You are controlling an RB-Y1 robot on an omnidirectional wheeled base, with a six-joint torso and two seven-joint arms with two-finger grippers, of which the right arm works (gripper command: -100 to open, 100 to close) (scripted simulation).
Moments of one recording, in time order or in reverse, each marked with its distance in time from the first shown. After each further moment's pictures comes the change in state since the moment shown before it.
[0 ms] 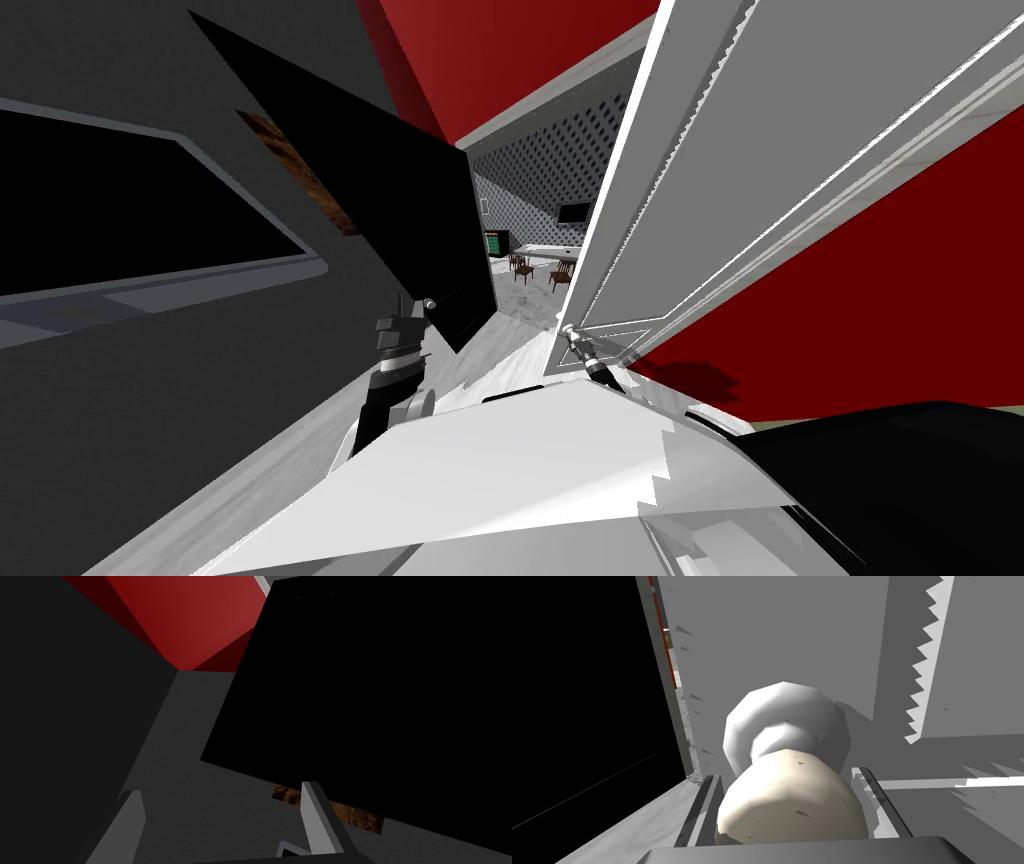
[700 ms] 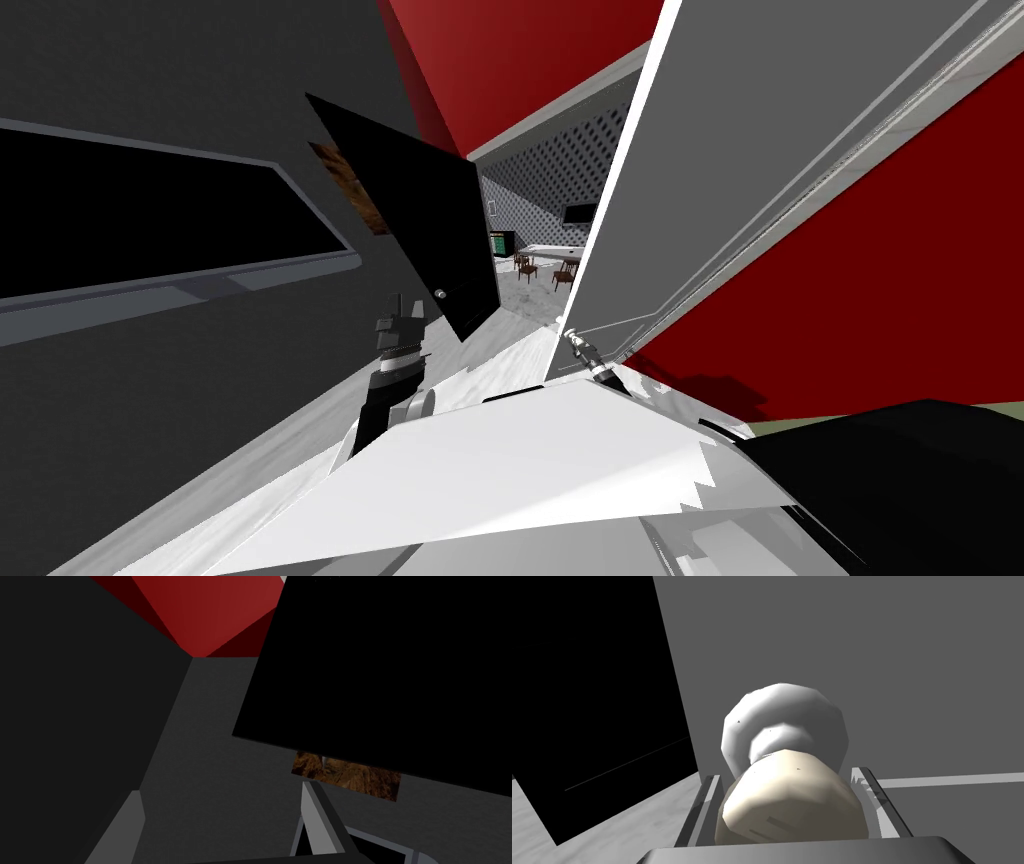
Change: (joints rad) arm 0.045 -0.051 0.058 0.005 0.029 -0.077 -0.061
